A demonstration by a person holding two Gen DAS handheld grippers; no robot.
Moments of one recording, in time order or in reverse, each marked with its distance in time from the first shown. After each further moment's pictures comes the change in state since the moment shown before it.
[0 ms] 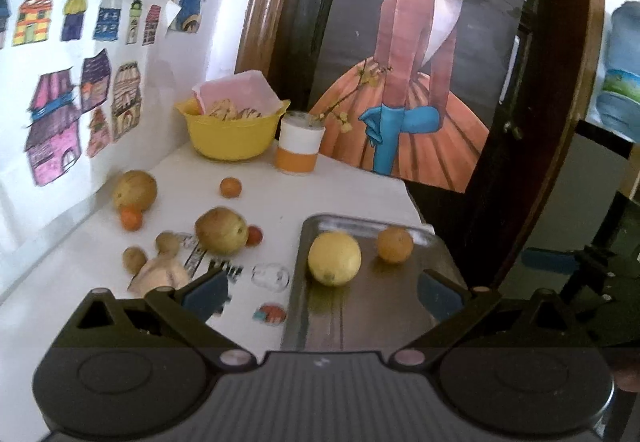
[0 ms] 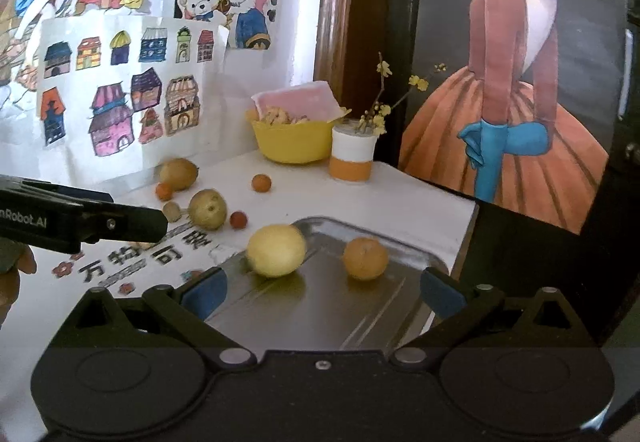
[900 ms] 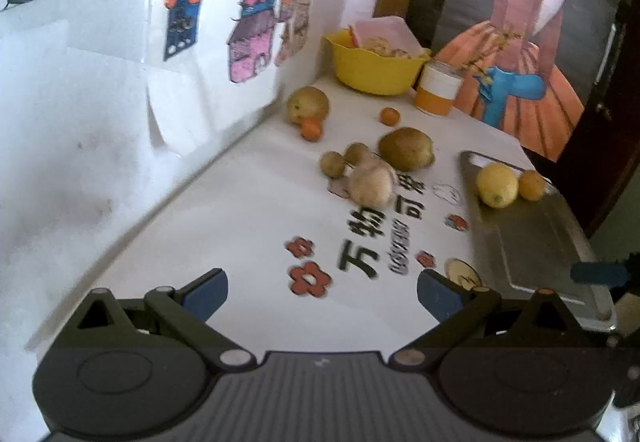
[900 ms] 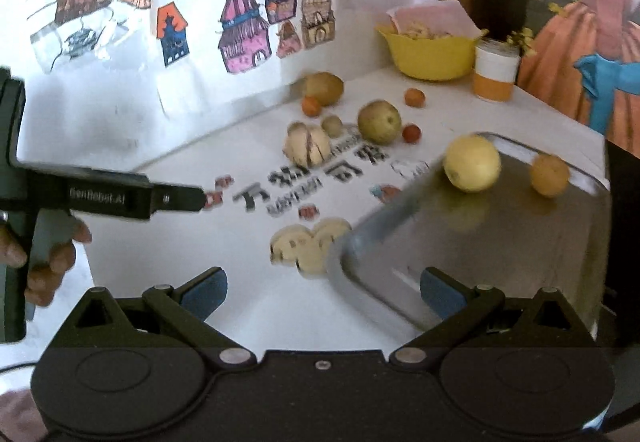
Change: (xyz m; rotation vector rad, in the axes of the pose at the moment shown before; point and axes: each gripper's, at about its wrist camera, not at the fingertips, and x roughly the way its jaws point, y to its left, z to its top) left arm -0.050 0.129 -0.039 -0.124 0.157 0.232; right arm 0.028 0.117 0.003 -0.009 0.238 0.292
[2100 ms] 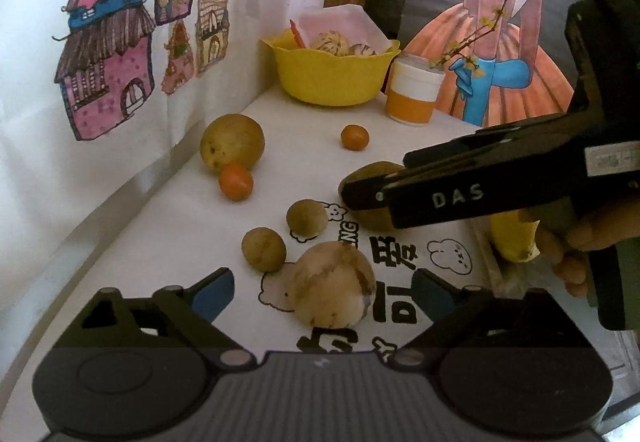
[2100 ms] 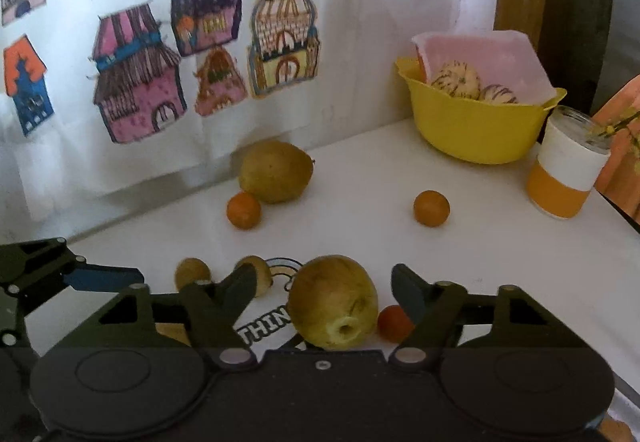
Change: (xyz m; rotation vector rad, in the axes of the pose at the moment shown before) left arm 0.120 -0.043 0.057 0.122 -0.022 -0.075; right arm 0.179 -0.070 0.135 -0.156 -0.011 0.041
